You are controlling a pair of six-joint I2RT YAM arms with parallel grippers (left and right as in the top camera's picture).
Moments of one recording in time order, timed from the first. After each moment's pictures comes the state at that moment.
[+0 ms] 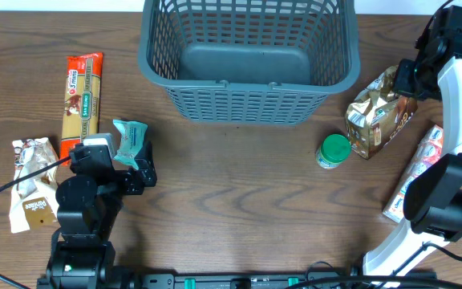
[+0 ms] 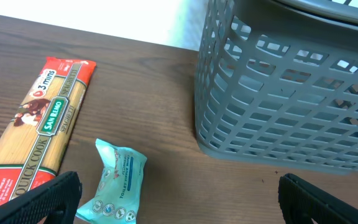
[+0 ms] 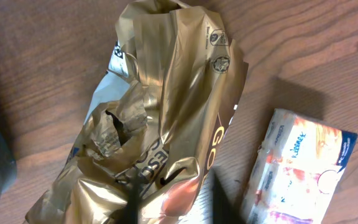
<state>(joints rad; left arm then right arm) -0.04 0.53 0.48 -0.31 0.09 -0.21 -0.26 1.96 1.84 -1.15 0.09 0.09</state>
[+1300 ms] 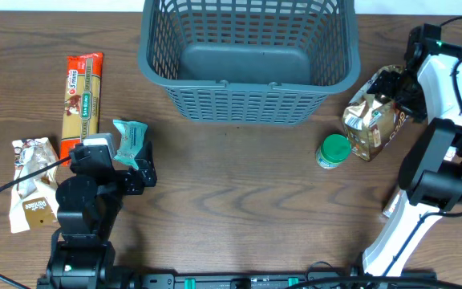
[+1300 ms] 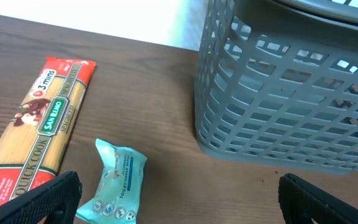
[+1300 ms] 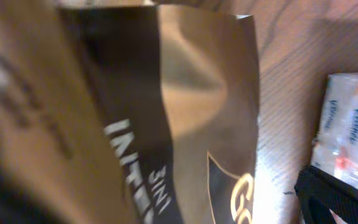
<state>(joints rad) -0.04 0.53 0.48 -0.31 0.09 -0.21 -0.26 2.20 1.84 -1.10 0.13 0.41</state>
